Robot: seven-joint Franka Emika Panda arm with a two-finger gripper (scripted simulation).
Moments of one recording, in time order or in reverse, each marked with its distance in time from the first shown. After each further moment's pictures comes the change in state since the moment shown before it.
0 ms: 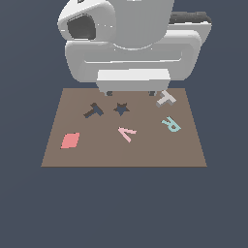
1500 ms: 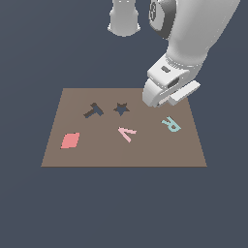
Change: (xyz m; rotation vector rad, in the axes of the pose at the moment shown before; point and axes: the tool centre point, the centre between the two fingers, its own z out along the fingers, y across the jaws) arm -0.102 -0.130 0.135 0.009 -0.062 -0.614
